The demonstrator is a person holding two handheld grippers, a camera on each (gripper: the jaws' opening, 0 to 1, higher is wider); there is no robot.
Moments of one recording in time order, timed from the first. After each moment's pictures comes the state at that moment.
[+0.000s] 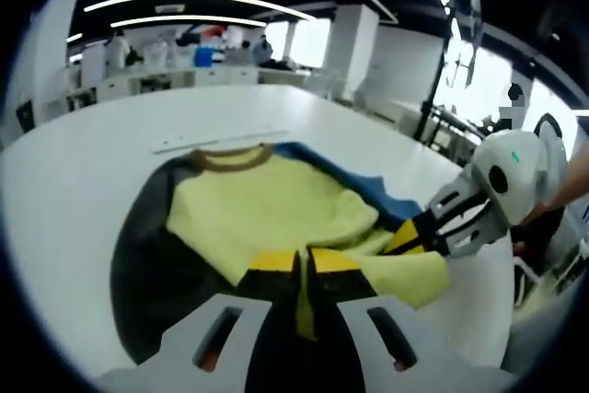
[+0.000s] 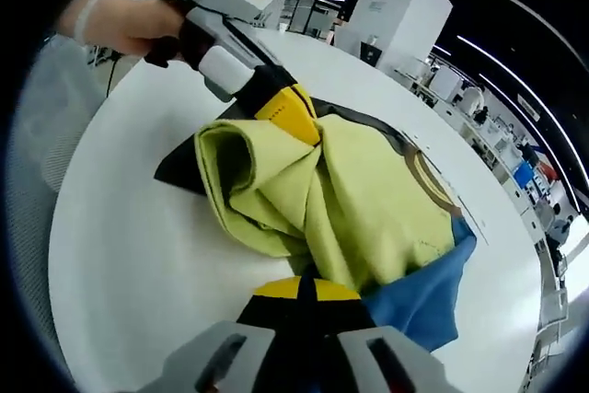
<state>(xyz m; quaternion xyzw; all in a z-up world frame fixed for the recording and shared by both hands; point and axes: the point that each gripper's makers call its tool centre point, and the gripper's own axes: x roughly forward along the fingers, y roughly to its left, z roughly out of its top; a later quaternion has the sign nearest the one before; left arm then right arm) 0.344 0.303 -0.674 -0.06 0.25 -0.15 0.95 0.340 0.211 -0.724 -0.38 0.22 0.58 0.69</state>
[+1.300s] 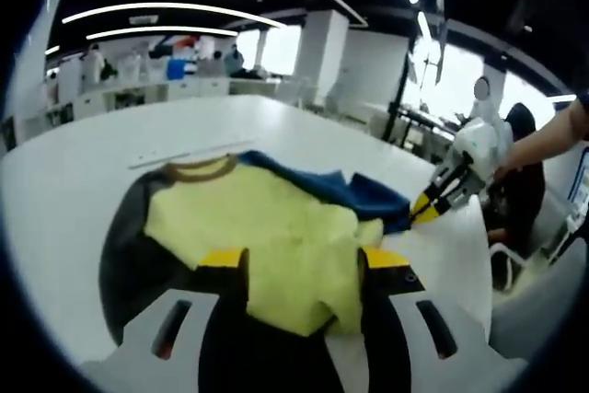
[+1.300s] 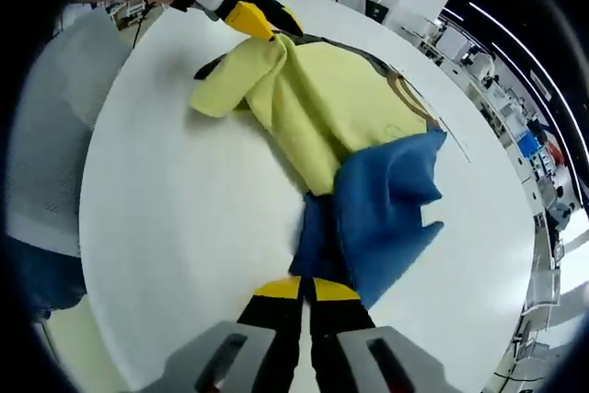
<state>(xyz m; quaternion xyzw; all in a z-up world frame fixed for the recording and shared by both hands) 0.319 0.278 -0.656 -0.05 0.23 -0.21 0.95 0.359 0.049 -0.725 -0.46 0.30 0.53 0.64</state>
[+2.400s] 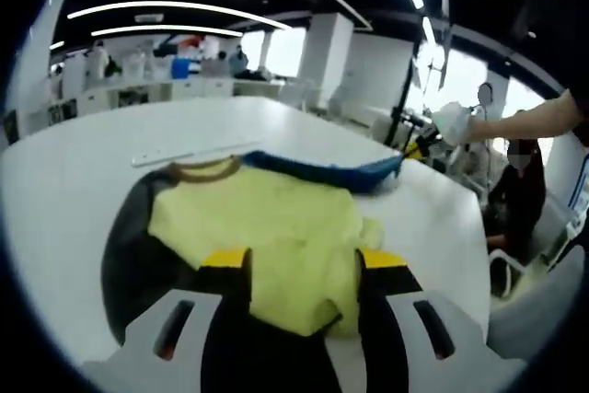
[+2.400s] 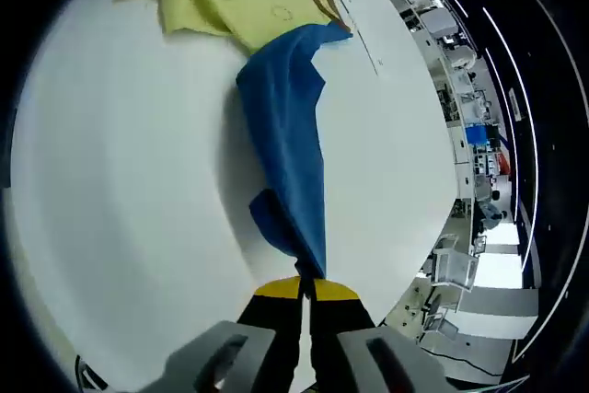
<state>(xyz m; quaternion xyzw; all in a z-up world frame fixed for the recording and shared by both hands) 0.319 0.280 -0.654 -0.06 0.23 -0.21 0.95 0.512 -0.083 -0.670 -0.64 0.28 0.36 0.62</state>
